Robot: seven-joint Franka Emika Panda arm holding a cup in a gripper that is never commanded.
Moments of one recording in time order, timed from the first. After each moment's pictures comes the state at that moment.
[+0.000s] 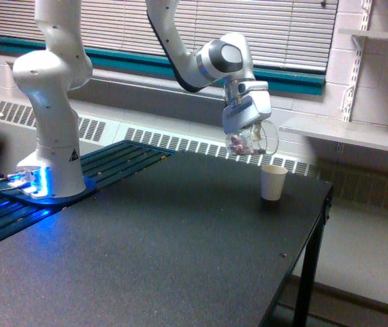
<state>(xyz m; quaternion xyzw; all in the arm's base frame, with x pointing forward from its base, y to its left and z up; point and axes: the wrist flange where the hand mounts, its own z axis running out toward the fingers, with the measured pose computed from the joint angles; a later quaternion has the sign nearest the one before) 0.447 0.231 0.287 0.97 0.05 0.20 0.16</state>
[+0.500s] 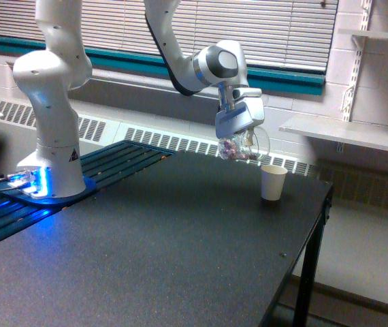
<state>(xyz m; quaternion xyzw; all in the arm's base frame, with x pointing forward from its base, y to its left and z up) 0.429 0.244 0.266 0.97 0.08 0.18 0.17</state>
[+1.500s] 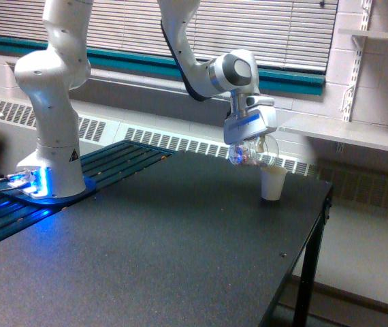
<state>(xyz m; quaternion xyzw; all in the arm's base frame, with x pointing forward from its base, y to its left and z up) 0.454 0.280 0.245 0.96 0.12 0.15 0.20</state>
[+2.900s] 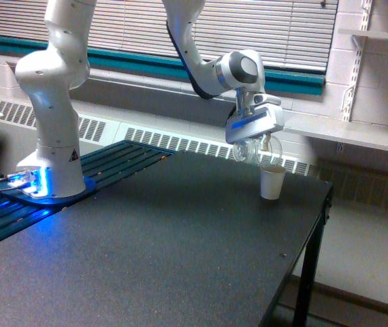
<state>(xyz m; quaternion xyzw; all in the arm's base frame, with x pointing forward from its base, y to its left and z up) 0.463 0.289 0.249 0.95 0.16 0.14 0.24</state>
